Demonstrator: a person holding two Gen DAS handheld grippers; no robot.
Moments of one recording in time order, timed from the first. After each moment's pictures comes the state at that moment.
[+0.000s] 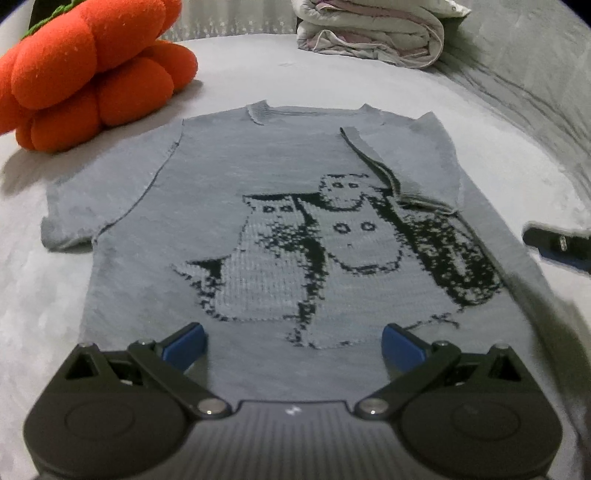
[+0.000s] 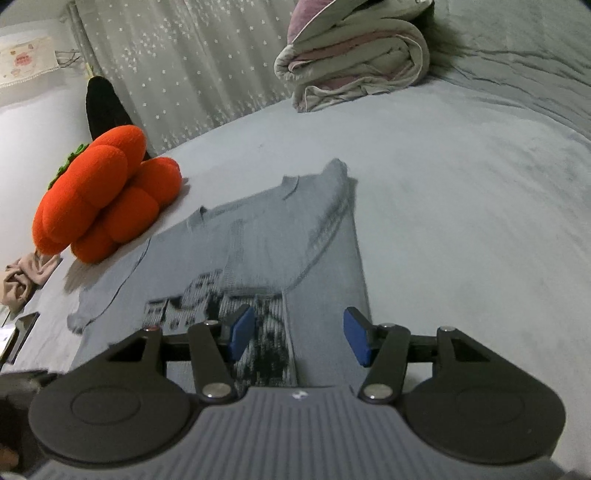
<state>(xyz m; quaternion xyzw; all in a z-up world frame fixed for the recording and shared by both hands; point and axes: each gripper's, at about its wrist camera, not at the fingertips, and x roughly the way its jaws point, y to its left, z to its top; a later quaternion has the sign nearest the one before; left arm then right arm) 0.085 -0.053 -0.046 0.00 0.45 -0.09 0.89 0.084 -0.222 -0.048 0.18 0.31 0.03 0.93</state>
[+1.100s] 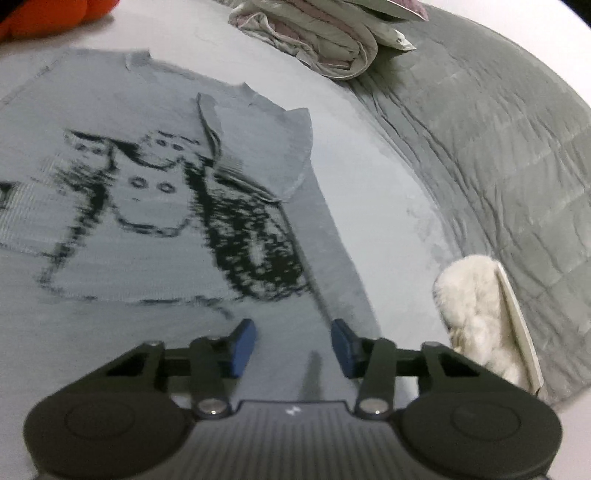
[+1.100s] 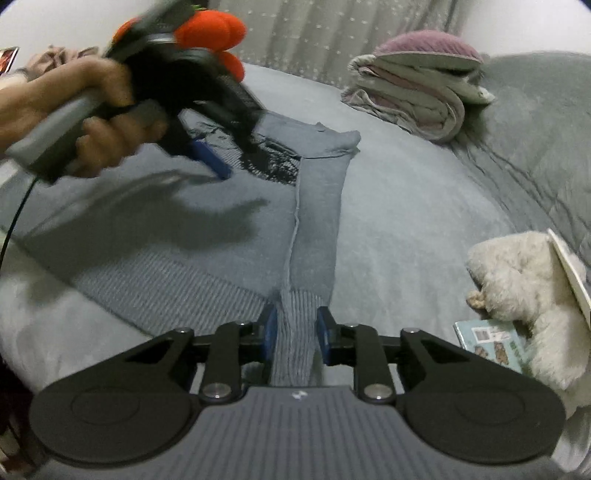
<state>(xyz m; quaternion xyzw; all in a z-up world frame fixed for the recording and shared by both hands) 0.078 -0.119 -0.063 -0.22 0.46 -0.25 0.82 -0.108 -0.166 -0.076 -0.16 0.32 0.02 0.93</state>
